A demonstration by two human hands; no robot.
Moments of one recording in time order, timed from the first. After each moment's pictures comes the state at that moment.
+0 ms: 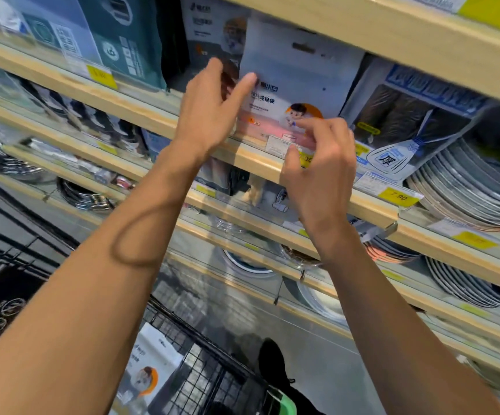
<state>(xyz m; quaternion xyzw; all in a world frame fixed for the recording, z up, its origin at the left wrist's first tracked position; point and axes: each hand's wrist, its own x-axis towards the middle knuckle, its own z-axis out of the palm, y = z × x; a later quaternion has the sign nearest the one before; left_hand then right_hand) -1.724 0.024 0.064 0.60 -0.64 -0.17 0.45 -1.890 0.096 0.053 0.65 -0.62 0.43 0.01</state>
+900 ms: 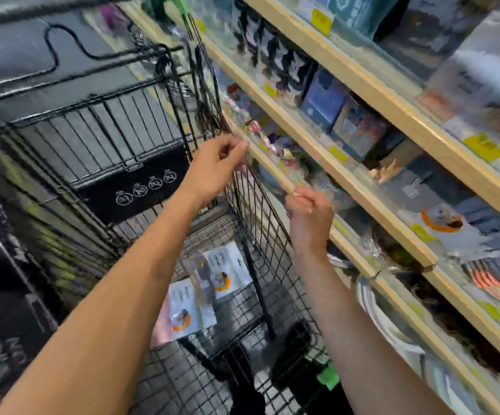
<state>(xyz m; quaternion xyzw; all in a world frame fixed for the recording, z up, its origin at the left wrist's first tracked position) -1.551 0.295 -0.037 0.70 -0.45 -0.30 0.46 -1.731 0.273 -0.052 0.46 -0.60 0.40 -0.52</state>
